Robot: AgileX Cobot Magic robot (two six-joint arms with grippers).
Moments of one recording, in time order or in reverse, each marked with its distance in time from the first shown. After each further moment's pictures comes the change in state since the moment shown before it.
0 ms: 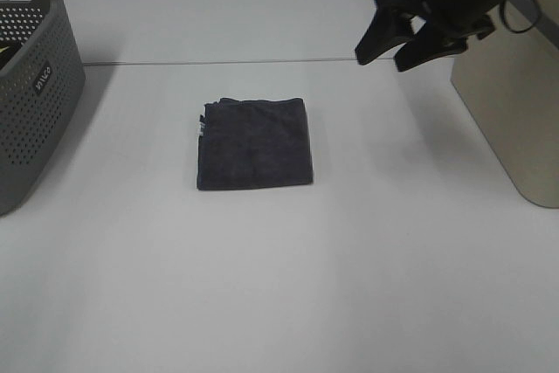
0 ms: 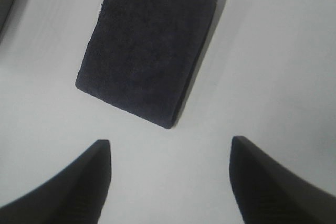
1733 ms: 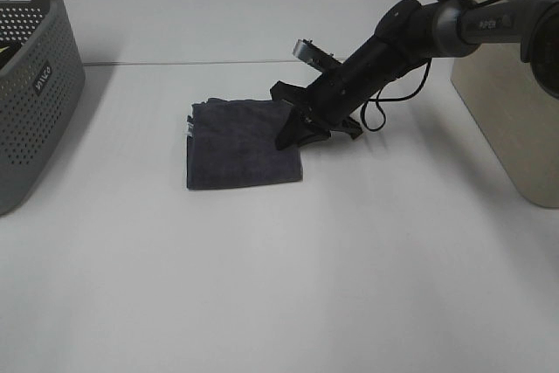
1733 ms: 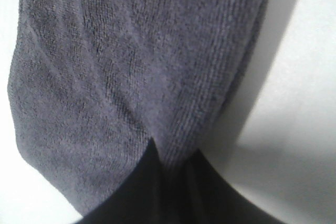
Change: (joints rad) left arm 0.000 0.000 0.000 0.000 0.000 0.000; right arm 0.119 0.670 -0.456 0.213 0.047 0.030
